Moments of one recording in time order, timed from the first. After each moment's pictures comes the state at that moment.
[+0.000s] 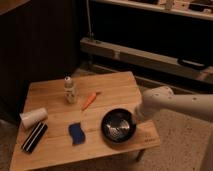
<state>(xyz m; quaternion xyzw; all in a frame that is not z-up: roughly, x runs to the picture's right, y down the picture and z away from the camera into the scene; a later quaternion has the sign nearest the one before) 0.123 0.163 0.800 -0.28 0.11 0.63 0.71</state>
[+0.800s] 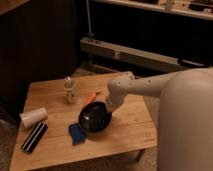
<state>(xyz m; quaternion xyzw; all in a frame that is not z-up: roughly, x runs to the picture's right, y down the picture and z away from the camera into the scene) 0.045 0.101 0.866 -0.28 0.12 0.60 0.74</state>
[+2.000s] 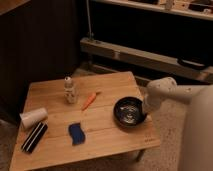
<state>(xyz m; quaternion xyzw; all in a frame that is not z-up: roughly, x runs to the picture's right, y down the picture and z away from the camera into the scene) 0.236 0.144 0.829 -0.20 0.18 0.70 0.66</state>
